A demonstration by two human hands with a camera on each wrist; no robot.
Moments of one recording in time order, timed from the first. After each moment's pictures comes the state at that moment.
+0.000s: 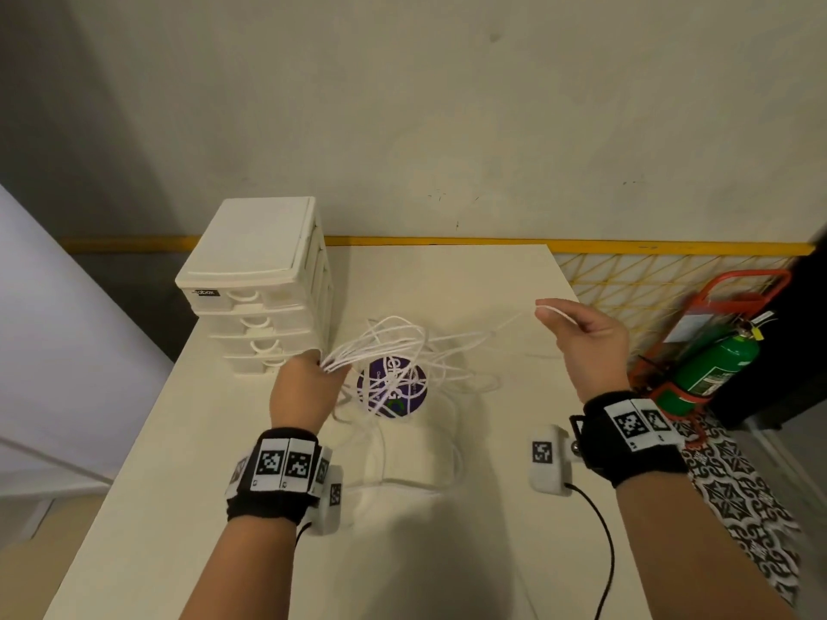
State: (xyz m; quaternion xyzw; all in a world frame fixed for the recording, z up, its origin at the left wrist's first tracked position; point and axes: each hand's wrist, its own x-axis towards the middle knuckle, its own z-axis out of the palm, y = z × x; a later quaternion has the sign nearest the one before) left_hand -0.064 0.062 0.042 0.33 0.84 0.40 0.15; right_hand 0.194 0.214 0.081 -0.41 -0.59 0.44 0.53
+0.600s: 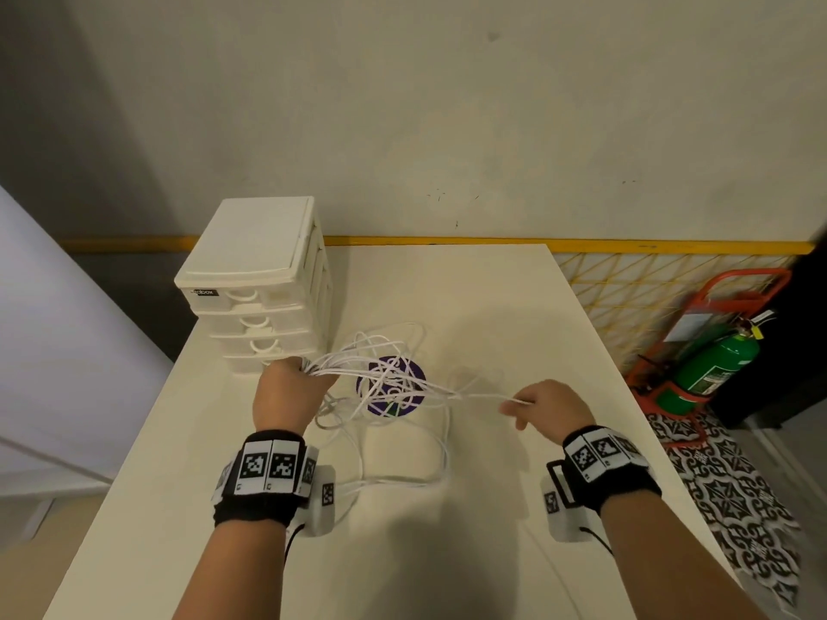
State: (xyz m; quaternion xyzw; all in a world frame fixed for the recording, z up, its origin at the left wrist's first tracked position) left_hand -0.078 0.053 0.034 0.29 0.85 0.42 0.16; right_hand 0.209 0.206 0.018 -0.55 -0.78 0.29 -0.02
